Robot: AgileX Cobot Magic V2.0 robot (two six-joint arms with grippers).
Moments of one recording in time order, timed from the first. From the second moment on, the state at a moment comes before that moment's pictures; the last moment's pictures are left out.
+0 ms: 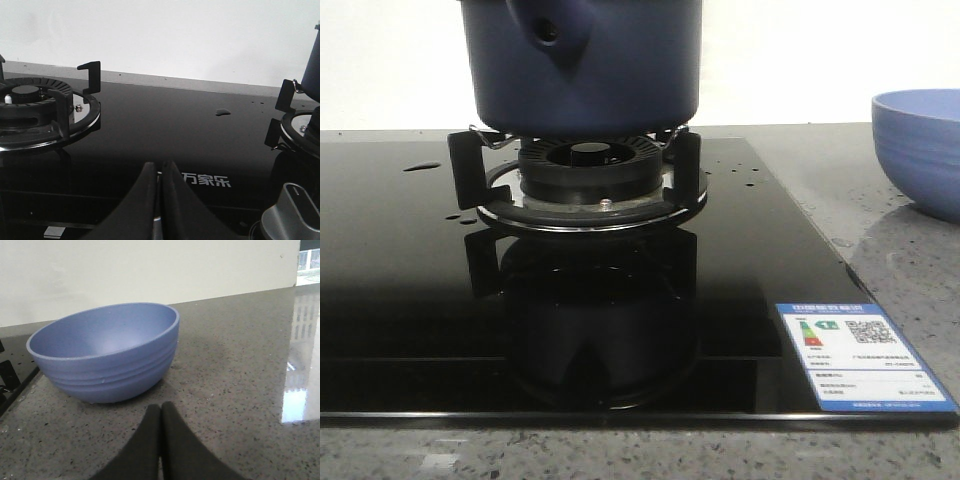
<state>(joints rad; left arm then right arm) -0.02 0.00 0.00 -0.09 0.13 0.00 -0.07 -0.01 0.01 -0.01 0.14 0.10</state>
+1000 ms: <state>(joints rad) -0.02 0.00 -0.02 -0.68 0.05 0.00 -0.07 -0.01 -0.02 0.42 0.10 0.10</state>
